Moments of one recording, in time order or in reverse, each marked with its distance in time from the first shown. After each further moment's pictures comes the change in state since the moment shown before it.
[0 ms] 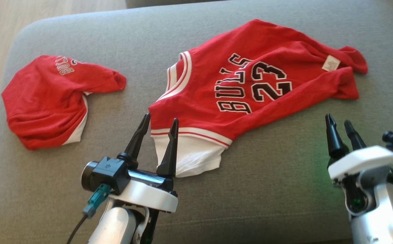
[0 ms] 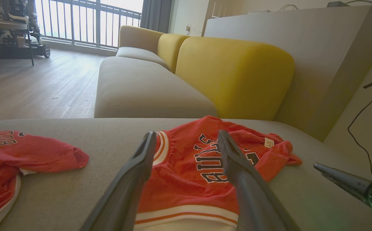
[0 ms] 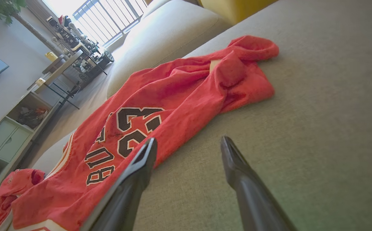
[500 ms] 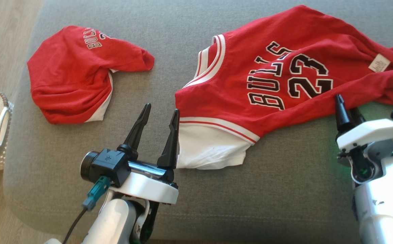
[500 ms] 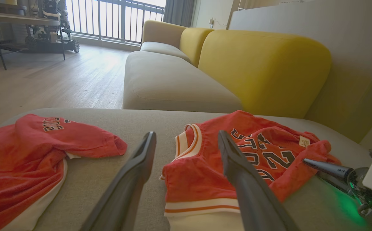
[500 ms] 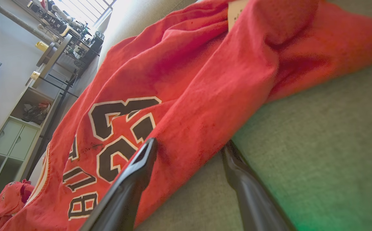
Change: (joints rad) left arm -0.043 0.000 -0.001 0.002 0.010 -0.004 0.000; right arm -0.246 -0.016 -0.084 0.308 0.078 0.000 0.042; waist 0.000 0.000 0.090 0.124
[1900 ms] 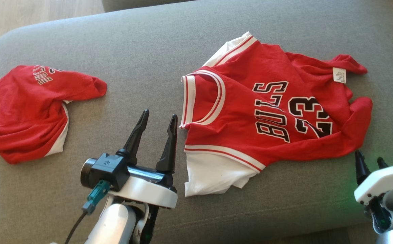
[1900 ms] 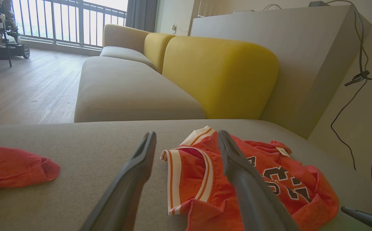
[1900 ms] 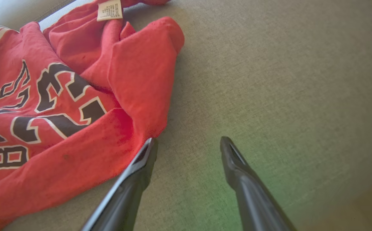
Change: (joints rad) left arm 0.024 0.000 -0.001 0.003 -0.016 0.016 0.000; right arm 0.262 0.033 -0.192 -0.221 -0.386 0.000 0.129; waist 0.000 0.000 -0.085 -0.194
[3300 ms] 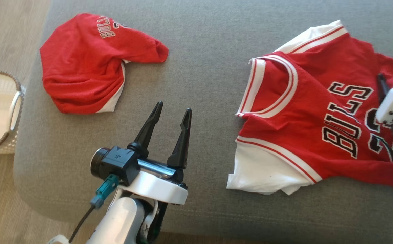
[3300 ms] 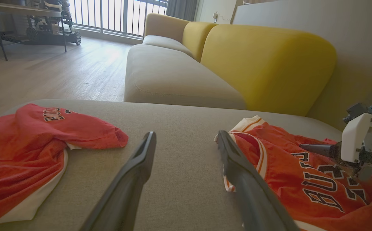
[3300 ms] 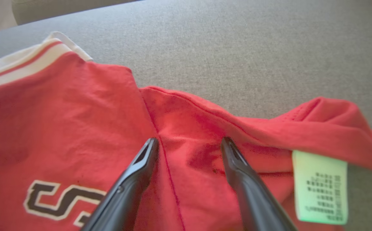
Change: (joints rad) left arm -0.049 0.000 -0.055 -0.006 -0.005 -0.008 0.000; right arm -0.493 -0.170 0.051 0.343 -0.202 0.000 0.041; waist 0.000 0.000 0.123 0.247
